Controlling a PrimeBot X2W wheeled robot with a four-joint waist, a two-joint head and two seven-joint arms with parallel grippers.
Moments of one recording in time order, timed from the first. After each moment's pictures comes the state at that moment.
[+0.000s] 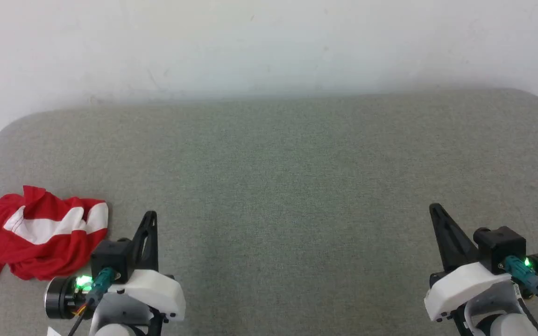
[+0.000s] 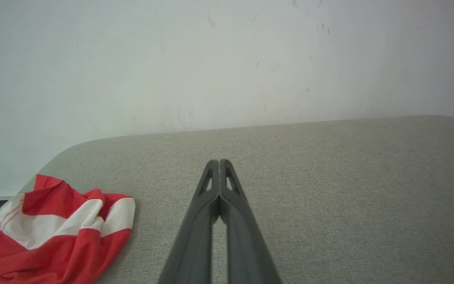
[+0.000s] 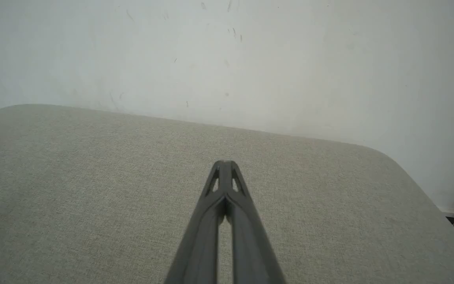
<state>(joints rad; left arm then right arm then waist) -0.01 0.05 0.00 0.01 0.00 0.01 0.00 0.01 -0.05 0.00 0.01 0.01 0.13 0.00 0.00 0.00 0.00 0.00</state>
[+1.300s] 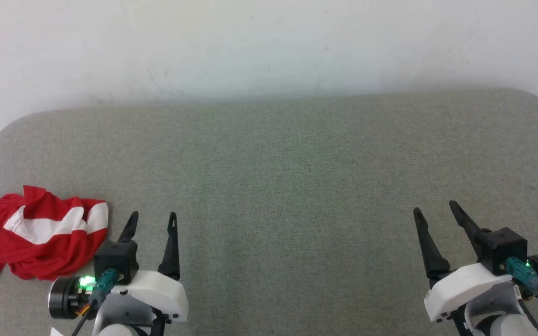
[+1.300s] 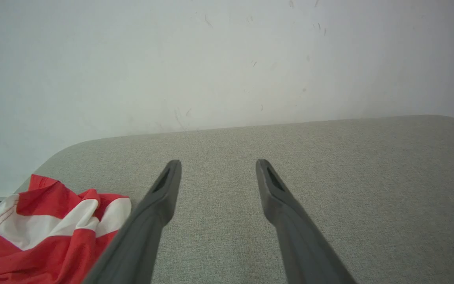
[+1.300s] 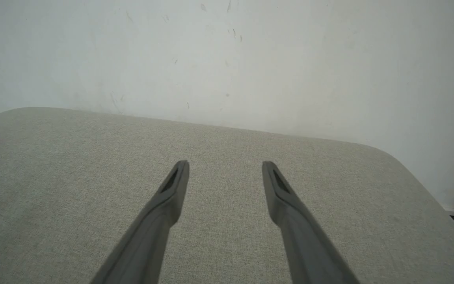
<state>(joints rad) -0.01 0.05 -0.01 0.01 -0.01 0.01 -0.01 0.01 -0.05 0.00 0.01 0.02 0.13 -0.01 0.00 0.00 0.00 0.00</state>
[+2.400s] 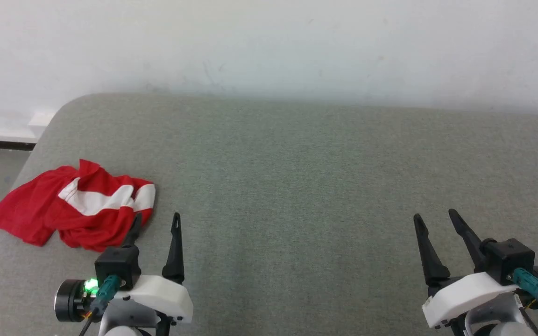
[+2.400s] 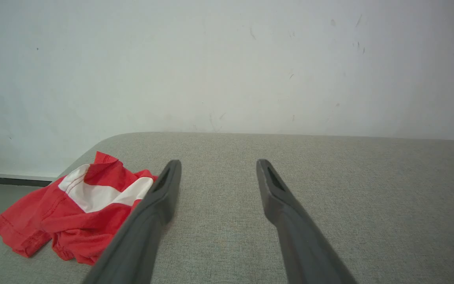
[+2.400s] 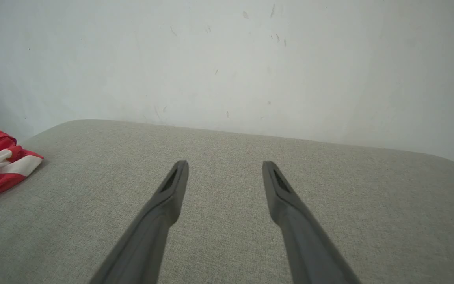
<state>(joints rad) -0.01 0.05 -0.04 0.04 -0.05 0.03 -0.07 0.02 -0.05 0.00 0.06 0.11 0.13 -0.08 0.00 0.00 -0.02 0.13</state>
